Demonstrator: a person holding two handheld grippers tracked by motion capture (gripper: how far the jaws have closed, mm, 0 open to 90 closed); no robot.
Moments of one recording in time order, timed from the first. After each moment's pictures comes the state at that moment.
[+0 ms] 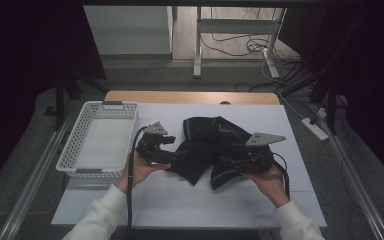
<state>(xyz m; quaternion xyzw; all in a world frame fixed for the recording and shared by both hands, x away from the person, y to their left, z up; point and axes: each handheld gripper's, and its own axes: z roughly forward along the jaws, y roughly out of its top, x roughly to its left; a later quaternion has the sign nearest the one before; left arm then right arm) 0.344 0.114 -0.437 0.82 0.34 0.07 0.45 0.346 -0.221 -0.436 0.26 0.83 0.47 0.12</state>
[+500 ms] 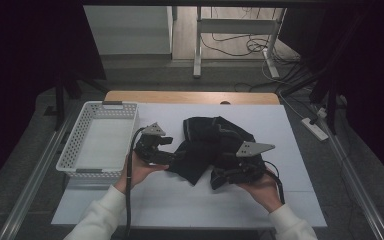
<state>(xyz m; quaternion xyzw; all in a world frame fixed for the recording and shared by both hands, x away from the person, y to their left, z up) 0.343 0.119 -0.438 0.82 0.35 0.07 0.45 0.327 -0.201 -0.450 0.23 0.85 0.46 0.11</state>
